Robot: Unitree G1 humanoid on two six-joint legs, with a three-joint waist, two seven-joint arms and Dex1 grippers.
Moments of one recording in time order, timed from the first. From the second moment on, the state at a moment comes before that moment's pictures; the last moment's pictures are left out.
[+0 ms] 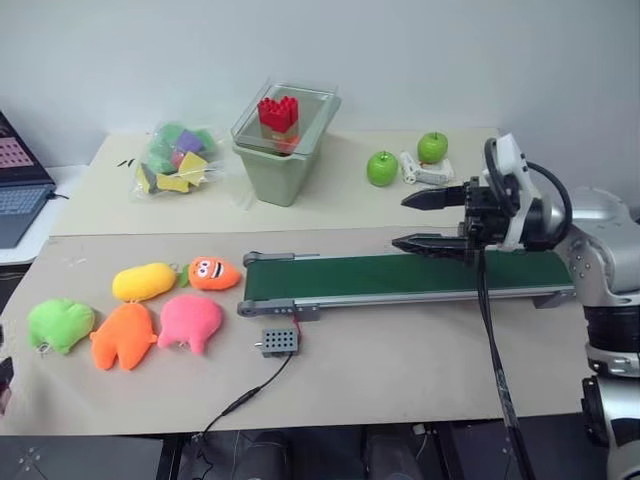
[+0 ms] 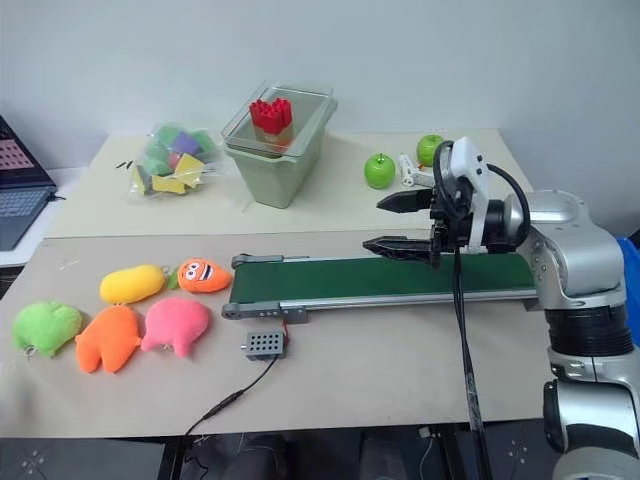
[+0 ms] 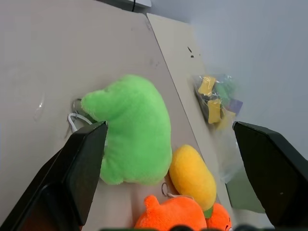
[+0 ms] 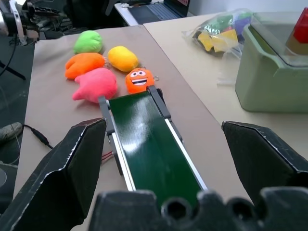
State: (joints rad) left arm -0.04 0.71 1.22 0.71 -1.02 0.86 -0.52; right arm -0.76 -0.80 -0.01 -0.02 0.55 0.61 1.22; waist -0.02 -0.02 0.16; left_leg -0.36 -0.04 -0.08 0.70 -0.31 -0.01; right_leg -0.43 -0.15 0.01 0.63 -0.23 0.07
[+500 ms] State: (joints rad) left arm -0.20 0.75 1.12 1.03 -0.98 0.70 -0.58; right arm -0.81 -0.86 -0.01 0.01 0.52 0.61 1.24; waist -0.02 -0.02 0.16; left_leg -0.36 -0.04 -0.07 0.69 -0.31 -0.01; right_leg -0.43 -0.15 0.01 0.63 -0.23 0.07
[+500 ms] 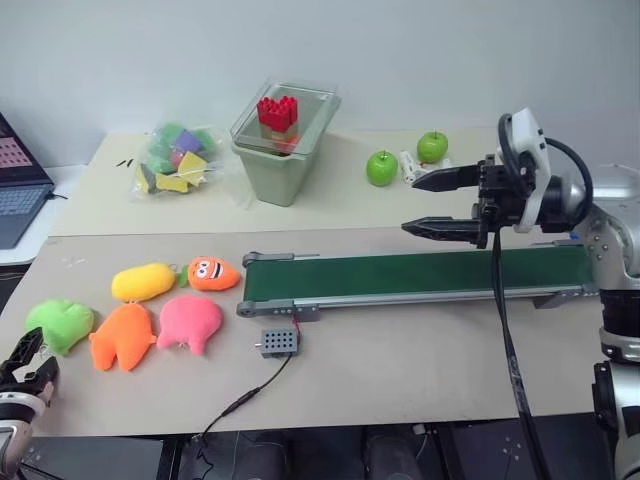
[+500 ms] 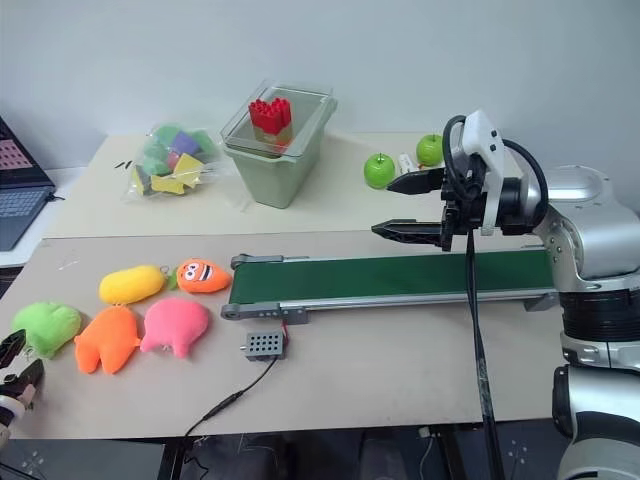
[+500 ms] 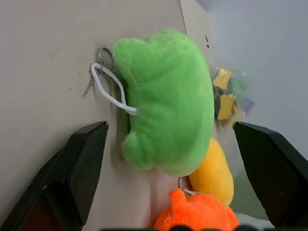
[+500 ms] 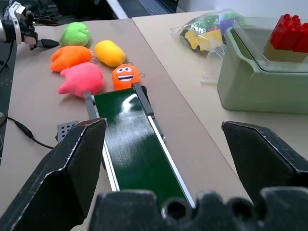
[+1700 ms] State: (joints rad) left arm -0.47 0.77 1.03 1.22 -0.93 0.55 -0.59; right arm -0.84 -0.92 -0.02 -0.05 0.51 0.66 1.20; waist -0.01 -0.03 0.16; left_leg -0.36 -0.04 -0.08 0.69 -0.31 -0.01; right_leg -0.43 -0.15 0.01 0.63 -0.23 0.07
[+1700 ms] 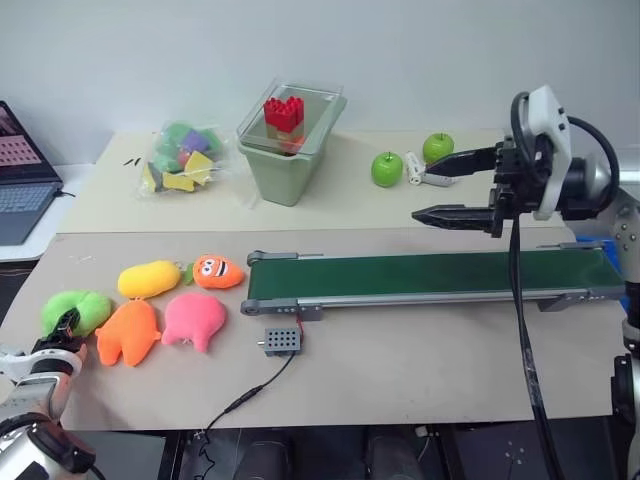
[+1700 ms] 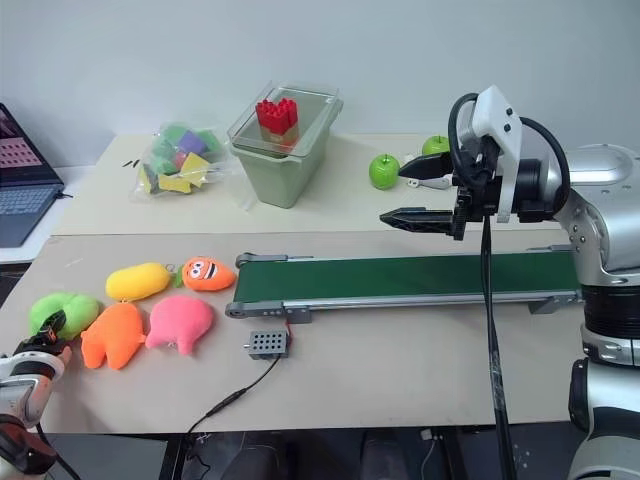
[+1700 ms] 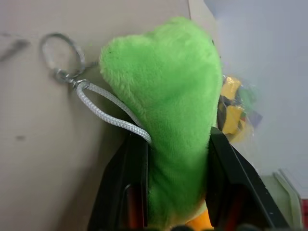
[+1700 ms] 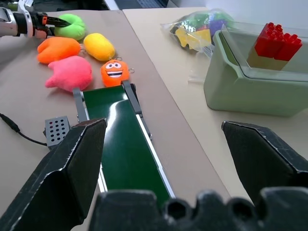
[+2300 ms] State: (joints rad) left arm -0.58 0.78 0.27 0.20 -0.56 0.54 -0.70; right arm -0.69 -0.92 -0.10 -0.07 0.62 0.72 1.22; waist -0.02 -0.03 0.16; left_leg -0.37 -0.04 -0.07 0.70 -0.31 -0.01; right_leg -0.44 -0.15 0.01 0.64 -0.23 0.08
